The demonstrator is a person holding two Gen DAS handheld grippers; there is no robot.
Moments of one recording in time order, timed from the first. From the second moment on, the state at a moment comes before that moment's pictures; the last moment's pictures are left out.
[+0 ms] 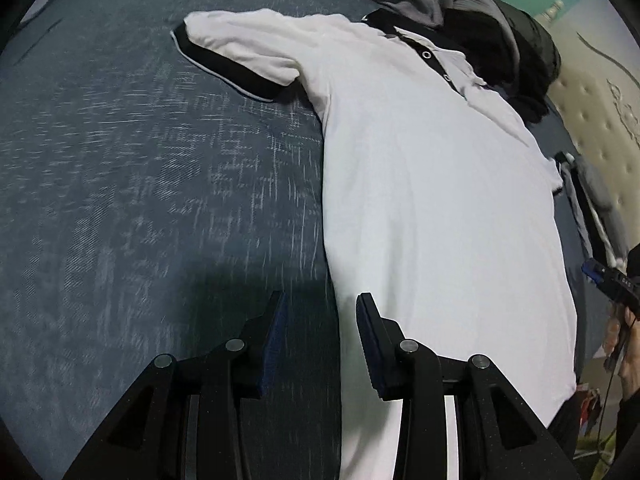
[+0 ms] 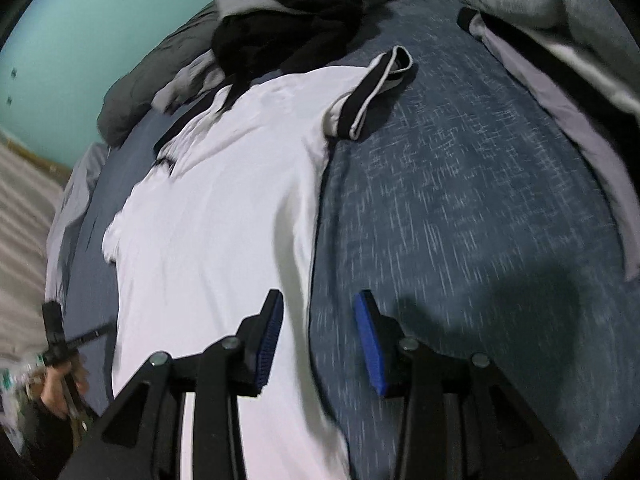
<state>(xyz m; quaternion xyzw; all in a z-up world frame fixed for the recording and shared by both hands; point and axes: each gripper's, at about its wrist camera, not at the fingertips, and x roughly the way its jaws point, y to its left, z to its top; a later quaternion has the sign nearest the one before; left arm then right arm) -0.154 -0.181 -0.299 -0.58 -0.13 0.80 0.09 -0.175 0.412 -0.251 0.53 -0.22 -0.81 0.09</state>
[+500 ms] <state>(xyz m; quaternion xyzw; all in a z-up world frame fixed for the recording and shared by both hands) -0.183 -0.176 -0.314 -0.56 -0.11 0.82 0.09 -0.259 0.381 -0.298 0.55 -0.19 -0.81 0.10</state>
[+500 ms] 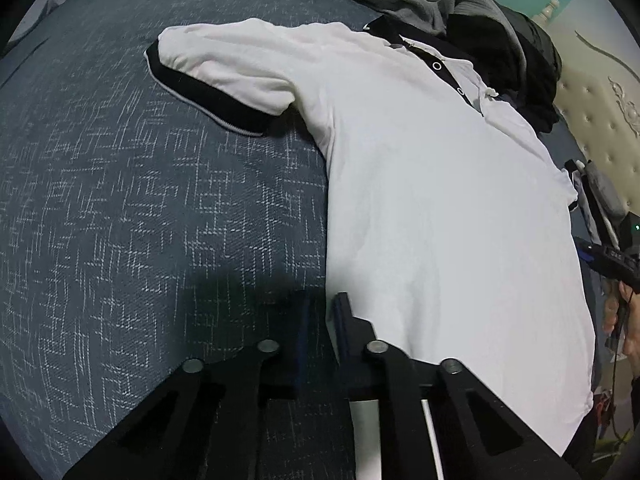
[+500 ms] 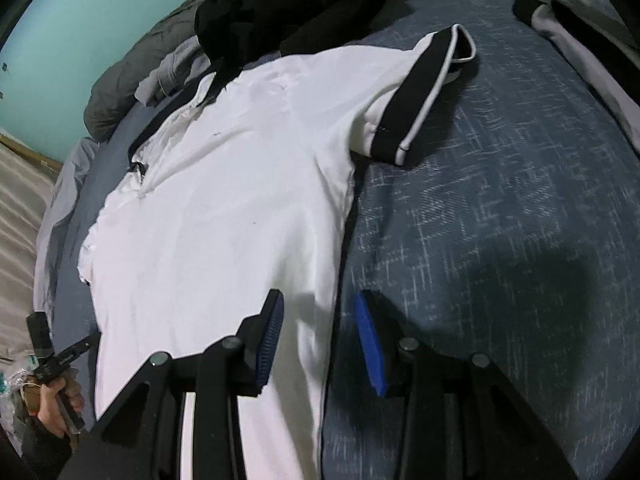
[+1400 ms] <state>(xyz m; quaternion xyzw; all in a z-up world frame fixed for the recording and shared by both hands) -0.176 -0.188 -0.308 -0.55 -0.10 0.82 0.08 -0.253 0.398 -0.289 0.53 -0.16 -0.83 0.07</state>
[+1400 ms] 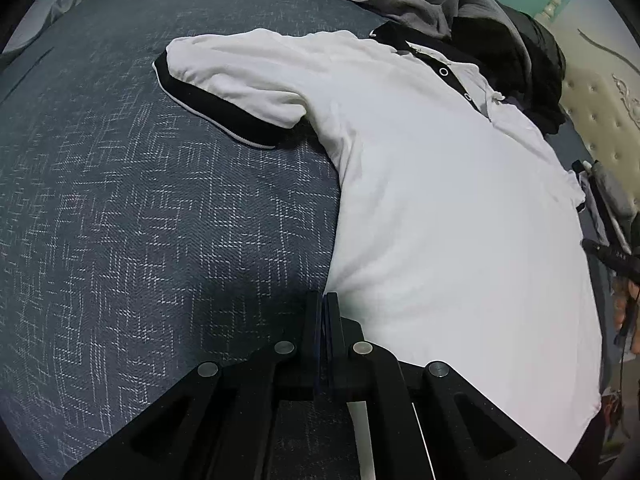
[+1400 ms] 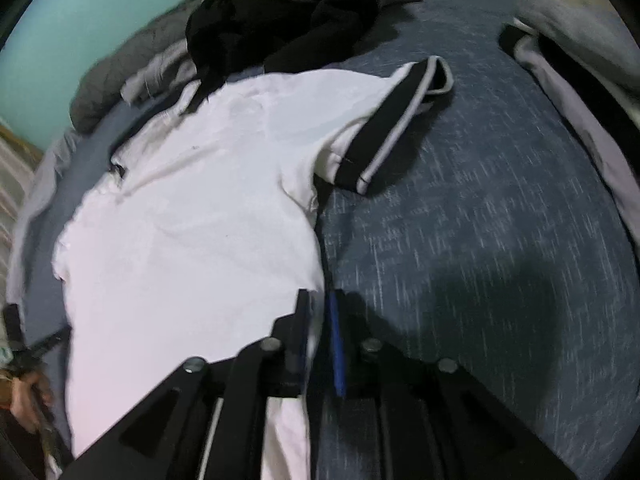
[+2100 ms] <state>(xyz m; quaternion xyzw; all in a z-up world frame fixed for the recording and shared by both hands) -0.132 -0.203 -0.281 -0.55 -0.08 0.83 0.08 -0.177 0.396 -0.290 0.54 -0.16 -0.82 0.09</state>
